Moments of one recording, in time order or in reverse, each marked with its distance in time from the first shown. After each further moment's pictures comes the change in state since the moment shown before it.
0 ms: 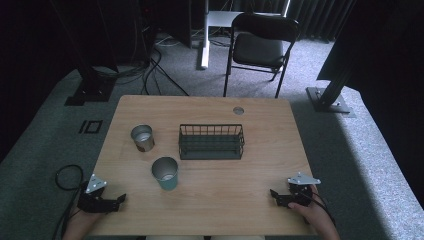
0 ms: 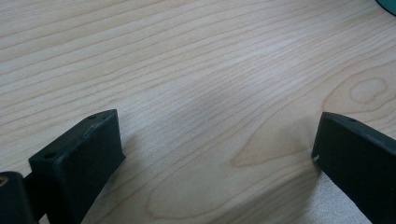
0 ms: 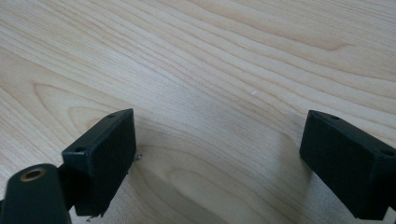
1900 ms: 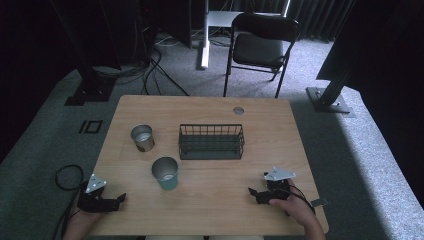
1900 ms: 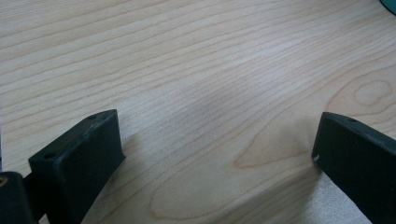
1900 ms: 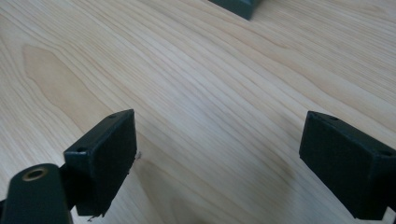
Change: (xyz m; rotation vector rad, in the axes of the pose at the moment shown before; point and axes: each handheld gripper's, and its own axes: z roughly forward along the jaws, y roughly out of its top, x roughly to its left) left arm 0.000 0.000 0.000 0.000 0.010 -0.014; right arm 0.049 0.039 0.030 -0.033 0.143 -0.144
